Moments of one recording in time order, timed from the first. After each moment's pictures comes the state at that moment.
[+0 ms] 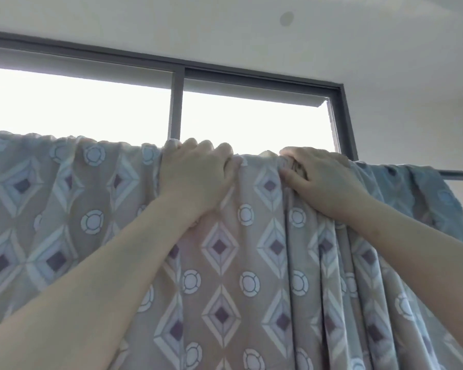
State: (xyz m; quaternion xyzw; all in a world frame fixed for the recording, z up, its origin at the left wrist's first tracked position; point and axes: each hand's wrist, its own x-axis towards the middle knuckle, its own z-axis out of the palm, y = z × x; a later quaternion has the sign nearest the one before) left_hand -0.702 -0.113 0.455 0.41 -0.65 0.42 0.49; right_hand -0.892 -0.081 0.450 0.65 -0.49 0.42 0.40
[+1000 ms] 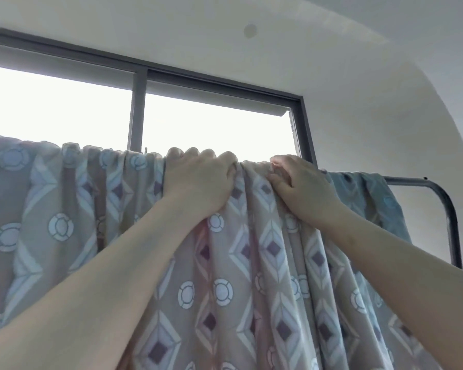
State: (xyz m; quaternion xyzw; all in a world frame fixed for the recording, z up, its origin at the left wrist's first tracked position) left_hand -0.751 -0.112 0.464 0.38 -0.71 0.38 0.45; right_hand -0.923 -0.084 0.446 0.60 -0.53 0.47 0.36
